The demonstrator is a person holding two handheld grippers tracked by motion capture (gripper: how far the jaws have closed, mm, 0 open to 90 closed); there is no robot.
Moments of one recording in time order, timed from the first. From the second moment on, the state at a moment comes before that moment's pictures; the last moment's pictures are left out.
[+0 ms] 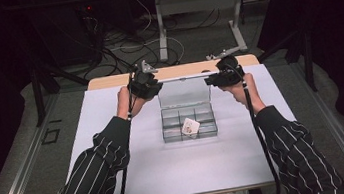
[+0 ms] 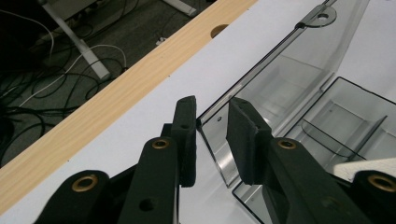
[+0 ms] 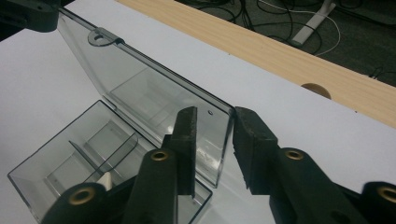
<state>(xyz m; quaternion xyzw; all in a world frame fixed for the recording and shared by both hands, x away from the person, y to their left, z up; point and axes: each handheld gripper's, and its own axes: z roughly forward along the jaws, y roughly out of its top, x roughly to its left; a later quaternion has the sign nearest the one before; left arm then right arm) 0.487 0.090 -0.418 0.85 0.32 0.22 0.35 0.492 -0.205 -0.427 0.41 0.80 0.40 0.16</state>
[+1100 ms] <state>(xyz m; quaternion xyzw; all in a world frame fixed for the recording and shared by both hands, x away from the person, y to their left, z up) 0.447 0.099 -0.422 0.87 0.29 0.20 0.35 0.455 -0.201 -0.426 0.40 0.82 0.38 0.16</state>
